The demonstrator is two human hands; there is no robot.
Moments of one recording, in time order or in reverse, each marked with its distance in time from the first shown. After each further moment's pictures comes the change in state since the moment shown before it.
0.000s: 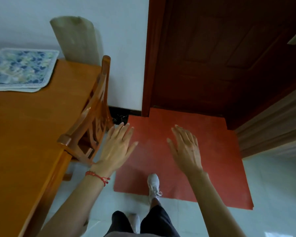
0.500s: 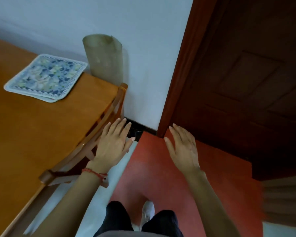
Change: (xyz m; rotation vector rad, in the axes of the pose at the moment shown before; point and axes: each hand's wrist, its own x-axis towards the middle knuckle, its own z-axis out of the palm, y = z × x) left_hand 0.143 -0.040 -0.024 0.028 0.090 -0.314; right_hand 0.200 0.030 0.052 0.131 -0.075 -0.238
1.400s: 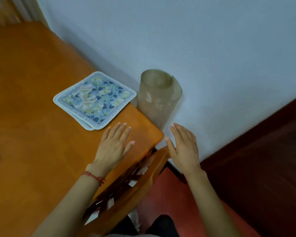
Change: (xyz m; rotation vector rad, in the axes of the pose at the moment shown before) left_hand 0.135 -0.183 -0.015 0.026 -0.002 -0.370; right_hand 0.271 -0.104 0.106 0.148 -0.176 -0.324
